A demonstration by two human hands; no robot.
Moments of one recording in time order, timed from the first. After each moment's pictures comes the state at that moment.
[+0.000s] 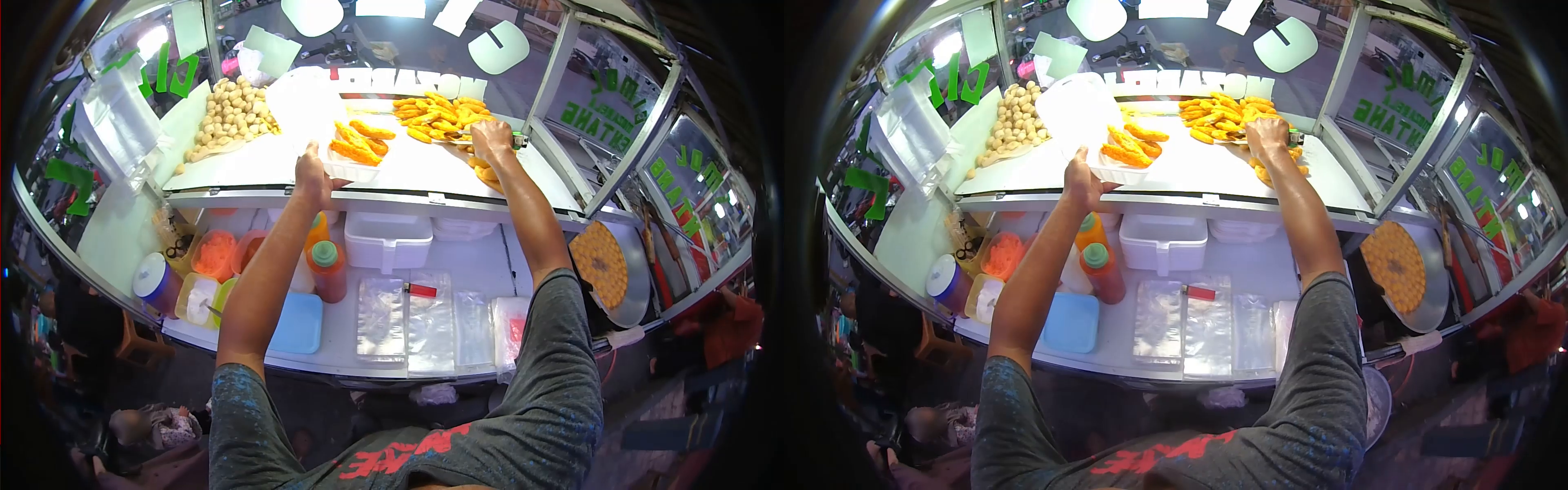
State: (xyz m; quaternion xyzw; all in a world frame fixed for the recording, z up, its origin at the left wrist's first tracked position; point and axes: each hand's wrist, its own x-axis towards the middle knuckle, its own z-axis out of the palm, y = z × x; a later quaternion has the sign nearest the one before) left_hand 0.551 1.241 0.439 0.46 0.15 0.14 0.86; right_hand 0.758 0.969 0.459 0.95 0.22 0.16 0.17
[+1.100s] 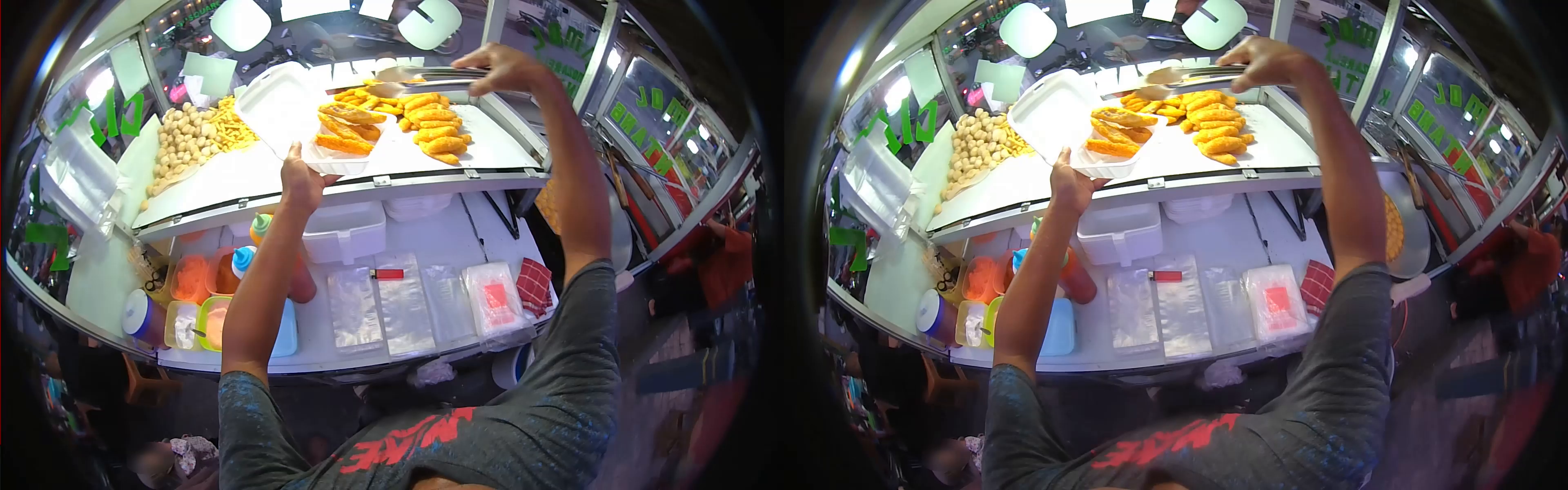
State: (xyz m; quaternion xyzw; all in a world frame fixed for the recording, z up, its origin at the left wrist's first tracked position) left_hand 0.565 1.161 0.440 0.45 0.06 0.08 0.89; right_hand 0.699 0.844 0.618 0.91 0.39 -0.02 -0.15
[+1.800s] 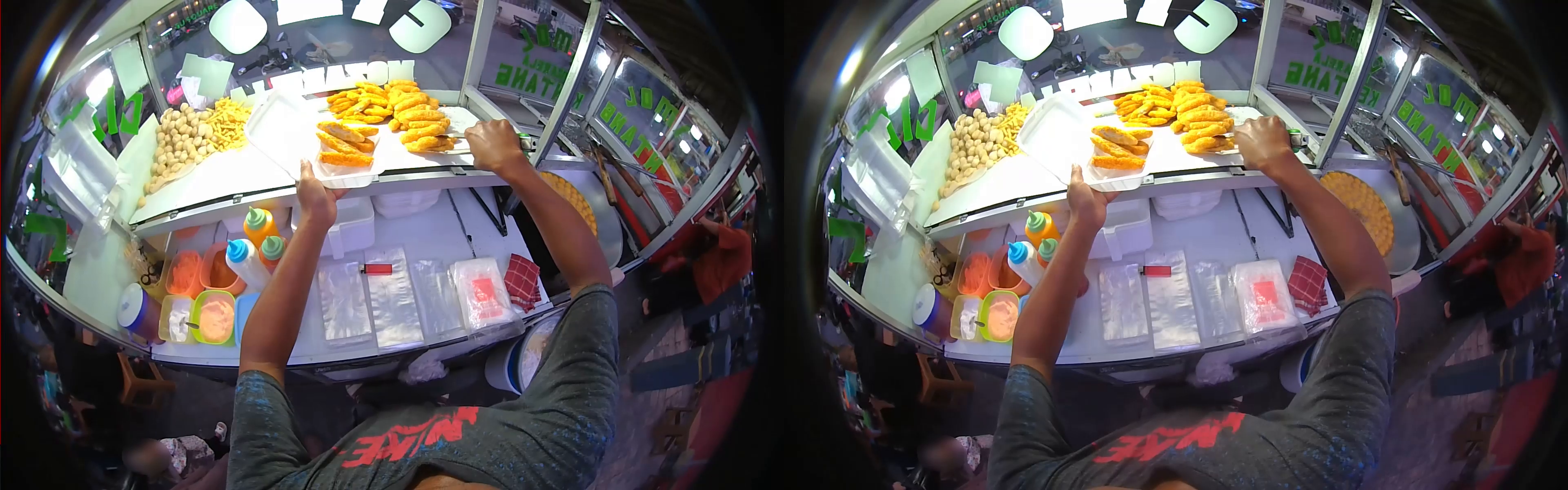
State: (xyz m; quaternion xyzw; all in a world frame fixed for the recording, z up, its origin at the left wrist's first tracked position) left_hand 0.551 1.118 0.404 0.39 0.10 0.15 0.90; right_hand 0.622 0.837 0.517 0.94 0.22 0.12 0.23
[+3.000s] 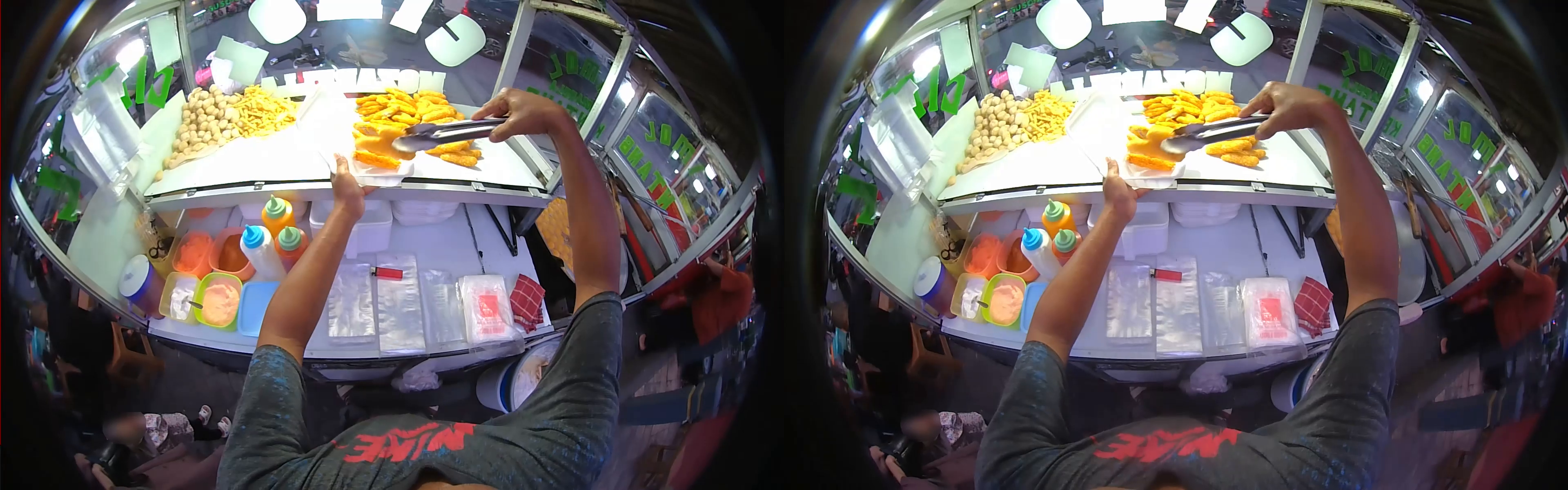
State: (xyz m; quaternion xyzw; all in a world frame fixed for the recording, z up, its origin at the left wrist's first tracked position) left_hand 0.588 1.121 0.368 0.38 0.07 0.19 0.90; right_hand 0.654 0.844 0.616 0.91 0.37 -0.13 -0.12
